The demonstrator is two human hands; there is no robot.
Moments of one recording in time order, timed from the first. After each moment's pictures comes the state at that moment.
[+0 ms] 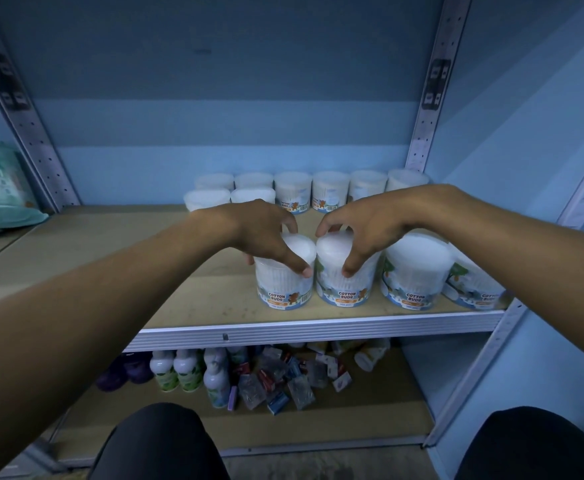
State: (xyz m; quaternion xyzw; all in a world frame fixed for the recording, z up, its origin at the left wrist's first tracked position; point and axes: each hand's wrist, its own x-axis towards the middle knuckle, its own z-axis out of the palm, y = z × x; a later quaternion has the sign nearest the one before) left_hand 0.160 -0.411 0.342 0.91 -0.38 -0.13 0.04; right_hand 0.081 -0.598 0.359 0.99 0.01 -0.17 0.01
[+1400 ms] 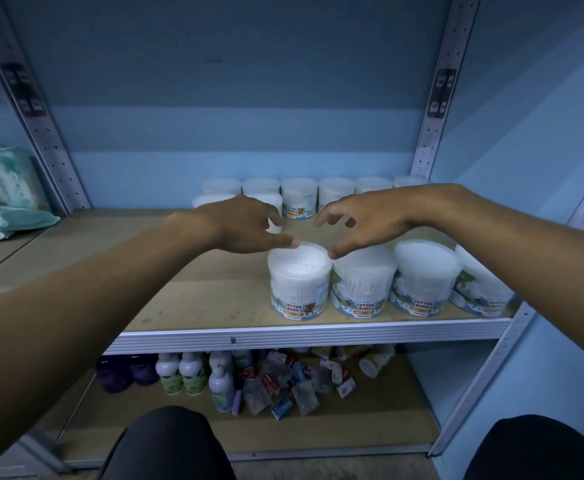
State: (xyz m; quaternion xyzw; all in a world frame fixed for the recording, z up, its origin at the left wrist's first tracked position) left_hand 0.170 -0.381 0.348 0.93 -0.37 -0.05 0.05; right_hand 0.082 -0.593 0.371 0.99 0.01 -0.13 -0.06
